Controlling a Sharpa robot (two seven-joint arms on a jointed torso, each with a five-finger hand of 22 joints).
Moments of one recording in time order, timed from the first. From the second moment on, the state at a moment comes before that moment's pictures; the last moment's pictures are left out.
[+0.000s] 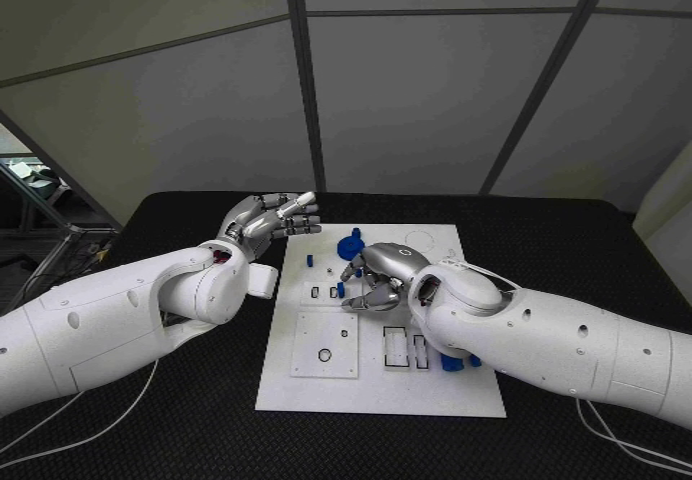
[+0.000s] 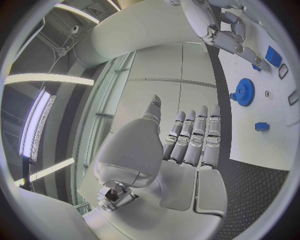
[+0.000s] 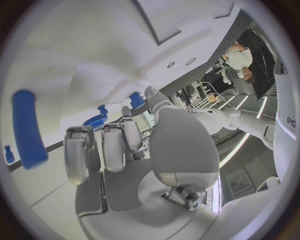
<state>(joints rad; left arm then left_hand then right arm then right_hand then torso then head) 1.13 -0.87 0.10 1.51 -0.06 -0.34 0.36 1.33 0.09 -0.15 0.01 0.16 0.72 0.19 0.26 0.07 0.81 0.20 0.23 0.07 0.92 0.17 0.13 0.07 0.19 0.73 0.28 0.33 0.11 1.14 -0.53 0.00 1.44 -1.58 -0.32 -0.21 1.21 -0.18 0.18 0.10 0.19 0.95 0.12 0.06 0.08 1.42 0.04 1.26 1.31 1.46 -0.05 1.43 1.31 0.02 1.47 0.06 1.56 1.31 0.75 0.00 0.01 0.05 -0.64</state>
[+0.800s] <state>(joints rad) 1.13 -0.88 0.10 1.46 -0.47 -0.22 0.02 1.24 0.16 -0.25 0.04 0.17 1.03 0.08 0.36 0.17 1.32 0.01 0.51 0.30 1.47 -0.05 0.85 0.71 0.19 1.19 0.06 0.72 0.30 1.18 -0.86 0.07 1.71 -1.28 -0.50 0.01 1.36 -0.18 0.11 0.26 0.20 0.90 0.13 0.07 0.07 1.38 0.04 1.16 1.23 1.46 -0.04 1.40 1.30 0.02 1.47 0.07 1.55 1.31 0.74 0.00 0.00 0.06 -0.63</state>
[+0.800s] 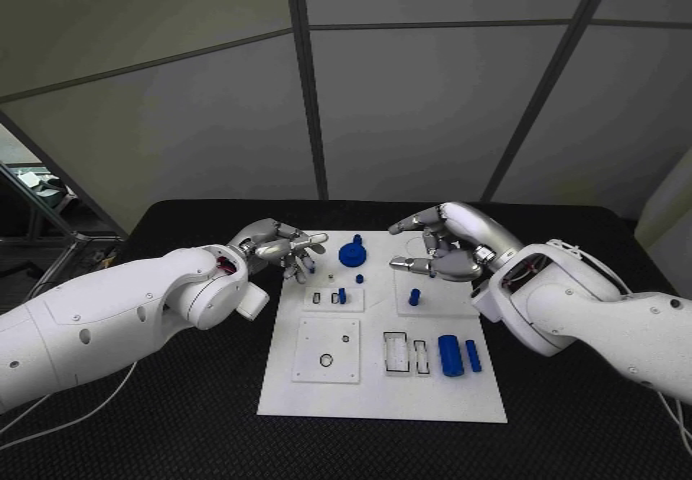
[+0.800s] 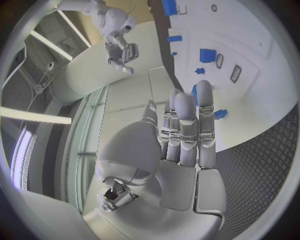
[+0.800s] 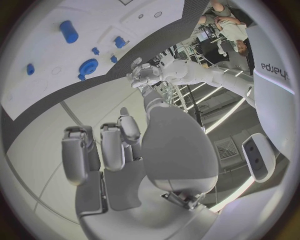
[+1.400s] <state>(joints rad) 1.25 -0.74 0.07 1.41 -0.96 0.05 -0.43 1.22 0.14 -0.34 0.24 0.06 0.99 0.04 0.52 0.56 1.44 -0.02 1.28 1.20 1.46 -0.08 1.49 1.31 0.09 1.31 0.03 1.31 1.05 1.21 -0.90 0.11 1.66 -1.11 -0.48 0.01 1.36 -0.17 0.11 0.25 0.20 0.91 0.12 0.07 0.07 1.38 0.04 1.15 1.22 1.46 -0.04 1.40 1.29 0.02 1.47 0.07 1.54 1.31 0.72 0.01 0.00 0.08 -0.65</state>
